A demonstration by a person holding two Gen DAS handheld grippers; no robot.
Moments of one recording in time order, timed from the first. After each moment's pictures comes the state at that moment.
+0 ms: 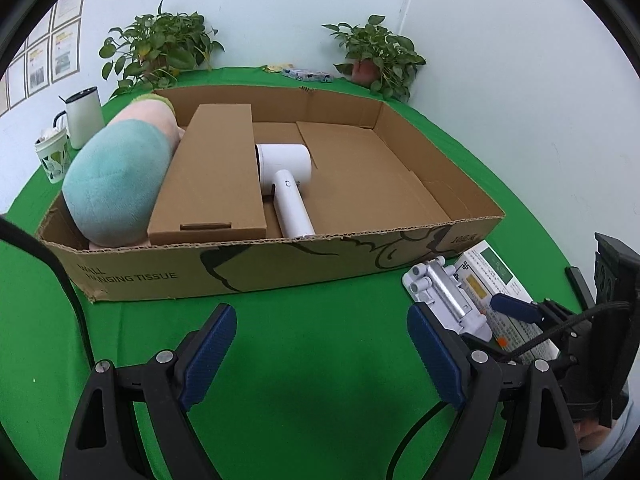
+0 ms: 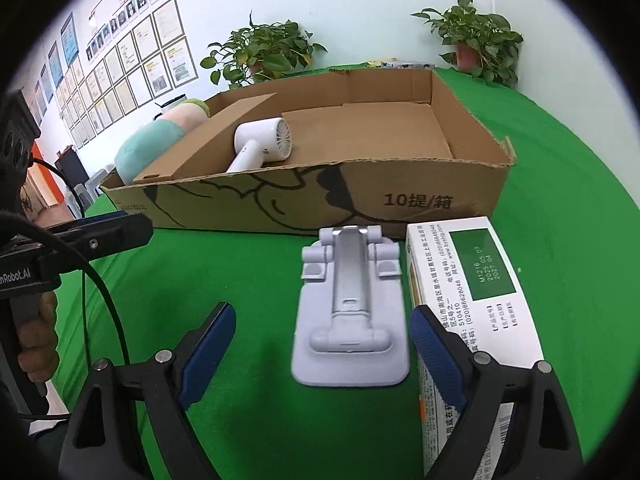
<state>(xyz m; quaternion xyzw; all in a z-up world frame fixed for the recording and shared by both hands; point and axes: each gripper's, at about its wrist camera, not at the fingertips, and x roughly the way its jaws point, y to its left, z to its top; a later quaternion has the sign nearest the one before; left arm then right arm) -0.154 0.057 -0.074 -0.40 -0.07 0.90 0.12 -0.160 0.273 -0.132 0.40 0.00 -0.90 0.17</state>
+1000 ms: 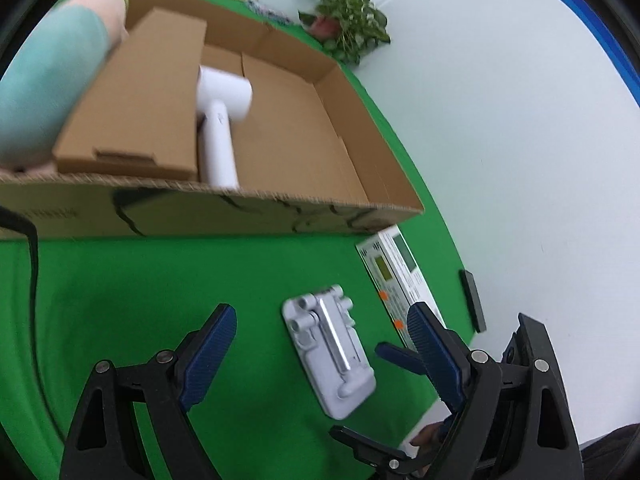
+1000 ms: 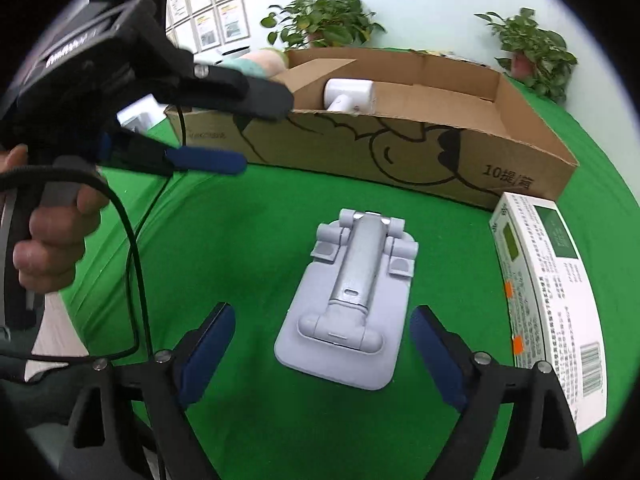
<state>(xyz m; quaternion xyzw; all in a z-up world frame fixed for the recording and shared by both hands) -0.188 0.042 -0.096 -0.49 -0.24 0.79 0.28 -0.110 0.235 -0.135 0.43 0.06 -0.87 0.23</state>
